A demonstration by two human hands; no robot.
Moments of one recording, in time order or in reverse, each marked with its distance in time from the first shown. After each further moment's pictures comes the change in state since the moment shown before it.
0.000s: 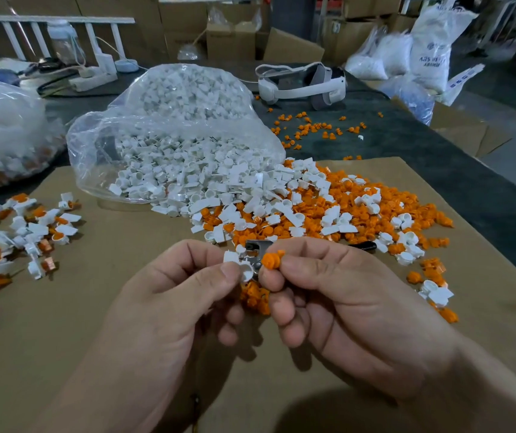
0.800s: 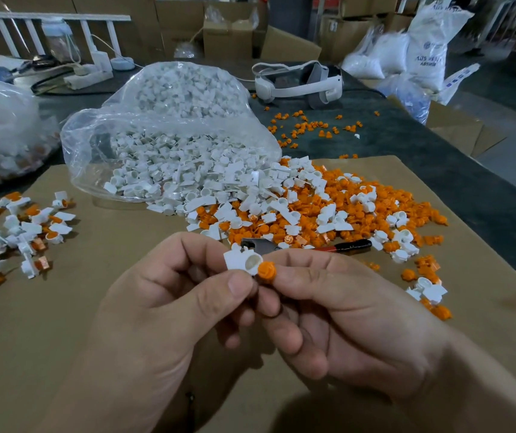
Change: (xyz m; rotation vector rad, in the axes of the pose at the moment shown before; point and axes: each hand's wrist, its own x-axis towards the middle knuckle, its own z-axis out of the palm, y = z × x) left_hand -0.002 0.007 0.004 0.056 -0.216 0.214; right_hand -0.004 -0.003 0.004 0.011 -0.106 0.149
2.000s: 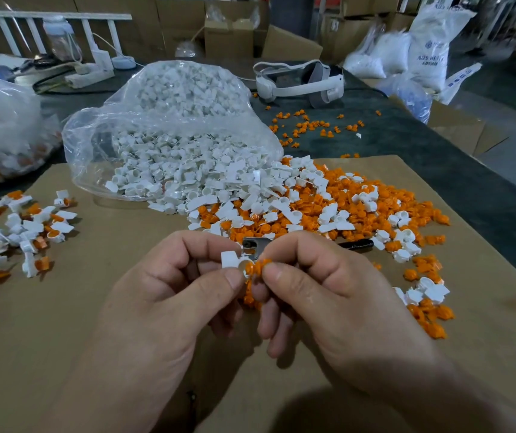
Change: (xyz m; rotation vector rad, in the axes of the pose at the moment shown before) left_hand -0.002 -0.014 -0.006 0.092 0.179 0.017; right_hand -0.003 0.010 0.002 -0.838 0.279 -0.298
